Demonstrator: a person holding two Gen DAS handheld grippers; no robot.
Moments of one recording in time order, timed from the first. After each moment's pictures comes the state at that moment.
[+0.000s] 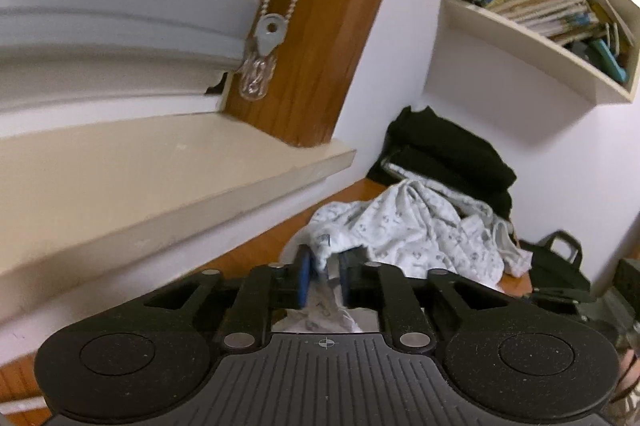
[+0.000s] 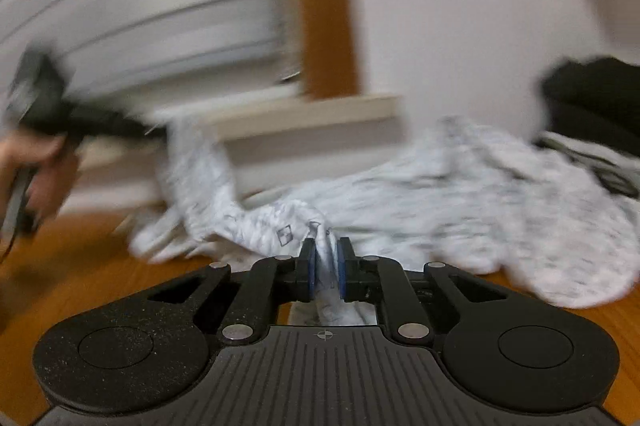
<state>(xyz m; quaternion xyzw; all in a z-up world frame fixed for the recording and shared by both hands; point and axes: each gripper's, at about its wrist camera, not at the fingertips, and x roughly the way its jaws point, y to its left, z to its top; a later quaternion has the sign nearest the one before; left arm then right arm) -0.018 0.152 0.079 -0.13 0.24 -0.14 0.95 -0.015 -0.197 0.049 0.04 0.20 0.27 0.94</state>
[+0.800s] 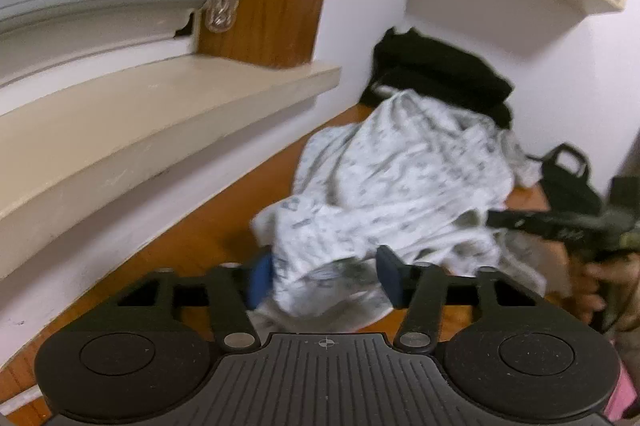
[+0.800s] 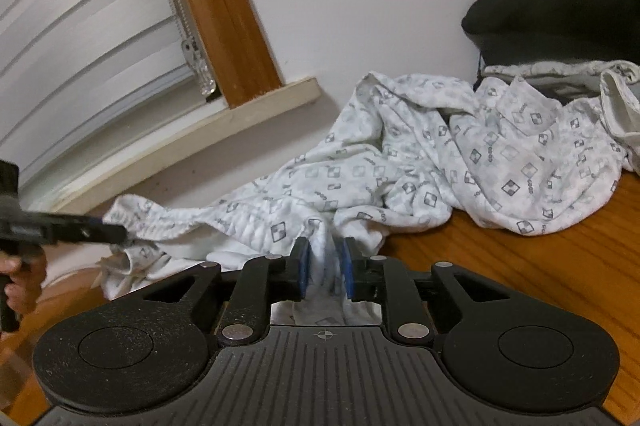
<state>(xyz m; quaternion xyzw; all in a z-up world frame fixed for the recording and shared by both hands) -0.019 0.129 0.053 -0.04 0.31 -0.15 0.94 0.001 -0.223 0.022 0.15 0.23 0.23 0.93</state>
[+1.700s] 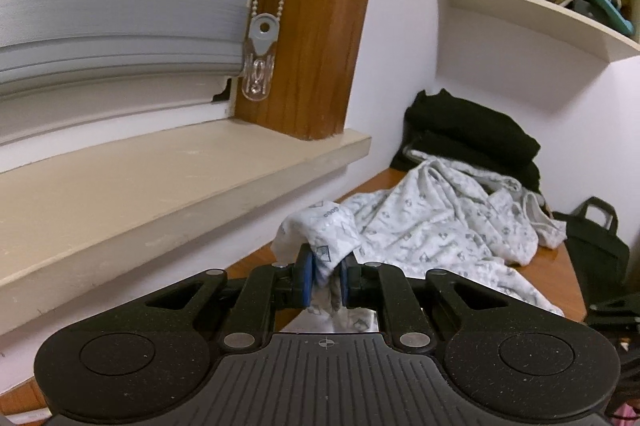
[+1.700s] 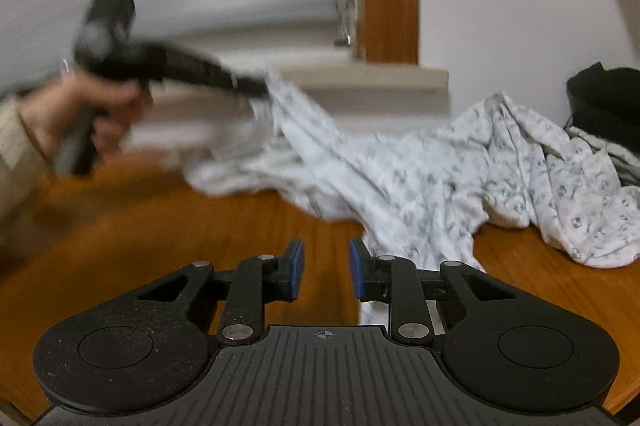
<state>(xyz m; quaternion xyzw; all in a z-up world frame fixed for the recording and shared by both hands) -0.027 0.129 0.075 -0.06 0.22 -0.10 0.97 -0.066 -0.167 0.036 -0.07 0.22 0.31 0.92</state>
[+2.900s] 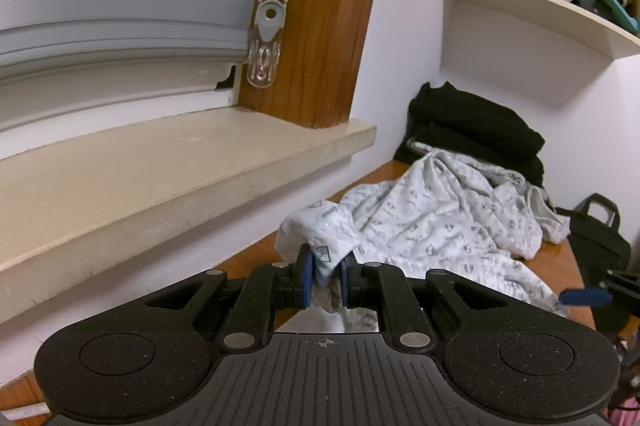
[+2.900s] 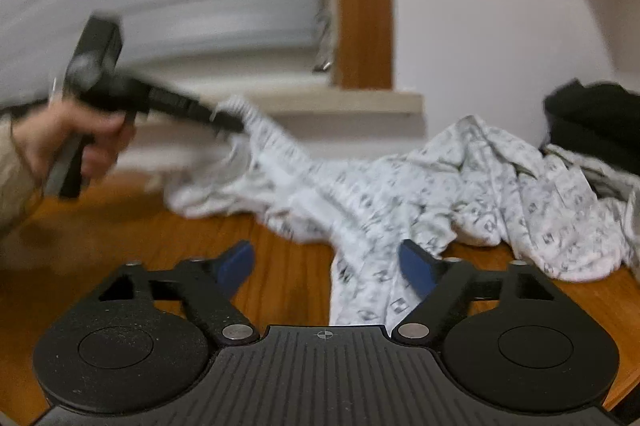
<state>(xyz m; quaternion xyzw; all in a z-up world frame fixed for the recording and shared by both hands) -0.022 0.132 0.068 -0.07 0.23 -0.09 0.97 -0.073 -0.175 0.047 -0.09 0.18 0.30 0.93</state>
